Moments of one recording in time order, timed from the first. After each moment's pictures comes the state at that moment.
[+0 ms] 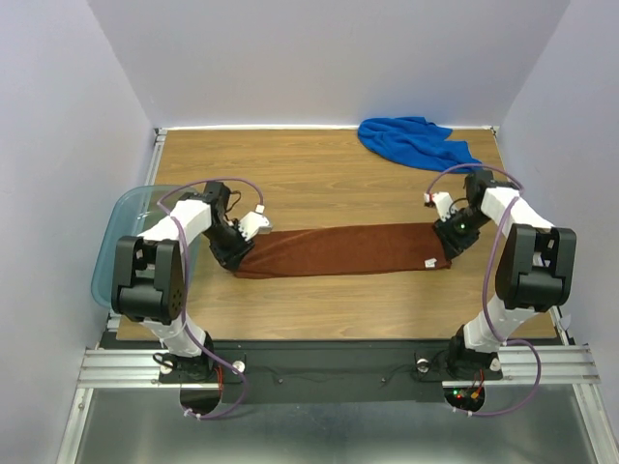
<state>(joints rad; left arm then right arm) -0.14 1.63 1.02 -0.89 0.30 0.88 -0.14 1.69 1.14 -0.96 -0.25 -0.82</state>
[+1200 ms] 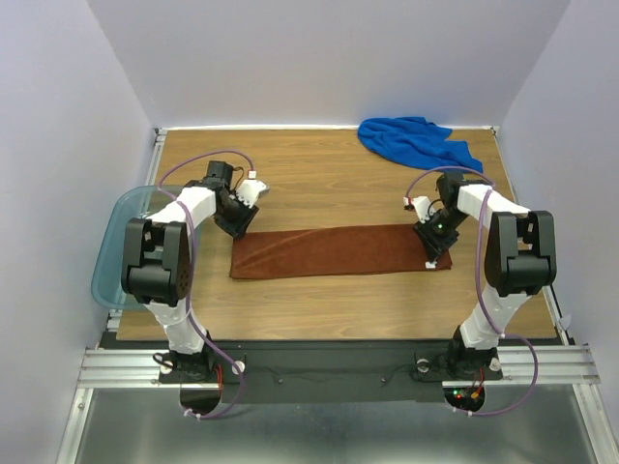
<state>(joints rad) -0.14 1.75 1.17 -0.61 0.22 0.55 0.00 1.81 1.19 -0.93 -0.21 -0.66</state>
